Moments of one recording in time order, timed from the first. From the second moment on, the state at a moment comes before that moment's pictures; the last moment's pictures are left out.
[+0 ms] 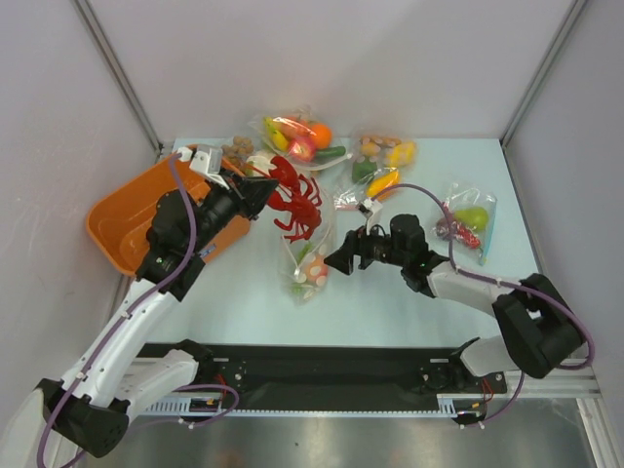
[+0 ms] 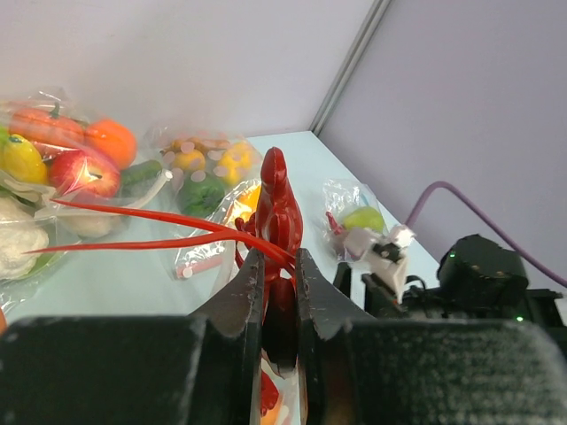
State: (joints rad) left arm -0.44 0.91 0.95 0.06 0.22 -0.41; right arm 0.58 1.35 0.60 0.47 -0.51 0.39
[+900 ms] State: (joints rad) left arm -0.42 0.95 0.92 0.10 0.30 -0.43; right arm 0.65 1.51 0.74 0.39 -0.42 0.29
